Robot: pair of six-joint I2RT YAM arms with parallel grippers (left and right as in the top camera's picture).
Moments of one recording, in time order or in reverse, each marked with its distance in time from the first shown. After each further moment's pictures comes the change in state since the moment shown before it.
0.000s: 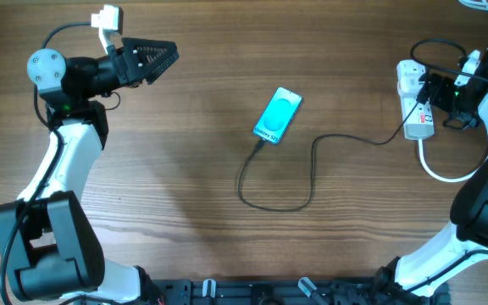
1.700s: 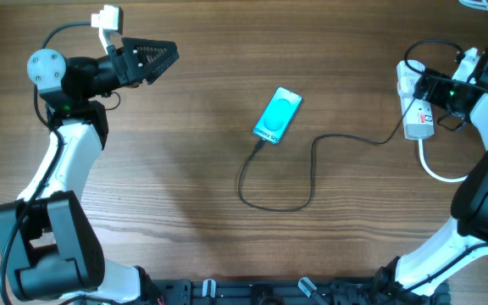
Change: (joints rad) left arm 0.000 0.000 0.000 0.000 0.000 0.000; right arm -0.002 0.041 -0.077 0.245 -0.064 0.002
